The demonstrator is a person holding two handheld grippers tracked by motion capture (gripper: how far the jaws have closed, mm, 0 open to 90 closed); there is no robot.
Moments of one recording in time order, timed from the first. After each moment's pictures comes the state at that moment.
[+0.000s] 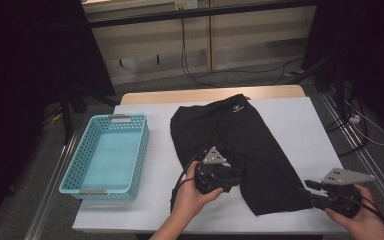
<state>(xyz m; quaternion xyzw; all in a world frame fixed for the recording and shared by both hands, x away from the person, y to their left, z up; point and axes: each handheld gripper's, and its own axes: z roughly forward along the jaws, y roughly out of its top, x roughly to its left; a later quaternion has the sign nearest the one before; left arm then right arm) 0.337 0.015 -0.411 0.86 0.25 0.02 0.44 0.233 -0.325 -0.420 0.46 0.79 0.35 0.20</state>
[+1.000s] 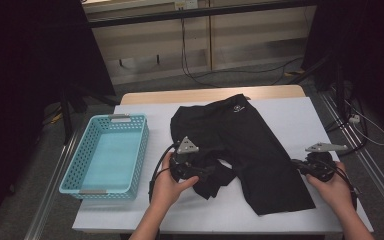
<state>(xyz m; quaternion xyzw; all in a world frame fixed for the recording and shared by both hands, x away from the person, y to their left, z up) 0.371 0.071 -0.412 0.85 0.29 0.08 0.43 0.315 -0.332 -0.453 0.54 0.75 0.33 0.20</state>
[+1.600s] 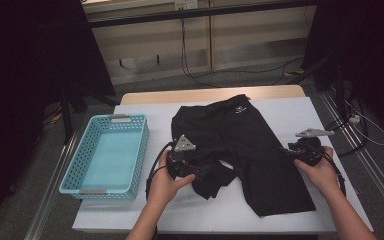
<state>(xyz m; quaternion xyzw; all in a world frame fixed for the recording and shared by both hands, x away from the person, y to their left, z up) 0.378 0.079 -0.412 0.86 0.30 0.09 0.41 0.369 -0.318 -0.452 0.54 0.74 0.34 0.22</state>
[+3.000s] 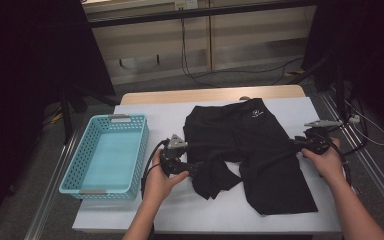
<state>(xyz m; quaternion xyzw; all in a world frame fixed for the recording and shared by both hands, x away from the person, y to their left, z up) 0.388 0.094 -0.415 0.85 0.32 0.10 0.40 0.396 -0.351 -0.453 0.58 0.71 0.34 0.22</state>
